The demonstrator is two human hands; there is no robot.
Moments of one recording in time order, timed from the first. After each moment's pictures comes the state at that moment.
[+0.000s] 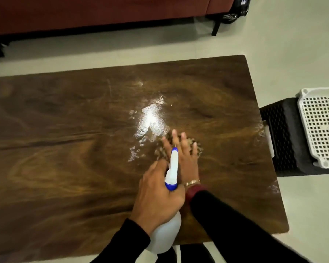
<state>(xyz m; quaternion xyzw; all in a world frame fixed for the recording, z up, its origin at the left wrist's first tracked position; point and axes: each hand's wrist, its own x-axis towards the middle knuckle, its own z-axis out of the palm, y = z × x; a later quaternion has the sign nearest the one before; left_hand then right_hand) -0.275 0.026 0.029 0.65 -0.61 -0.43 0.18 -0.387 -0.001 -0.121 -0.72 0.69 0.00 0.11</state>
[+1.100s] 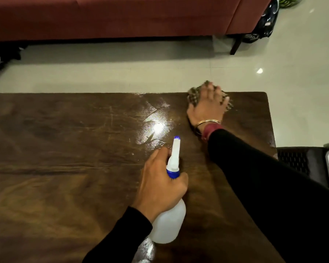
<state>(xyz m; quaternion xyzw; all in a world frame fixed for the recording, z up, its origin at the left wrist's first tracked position) -0.304 -0.127 0.012 0.68 -0.56 -0.40 0.22 -0.458 -0.315 -0.104 -0.63 0.76 0.01 0.13</state>
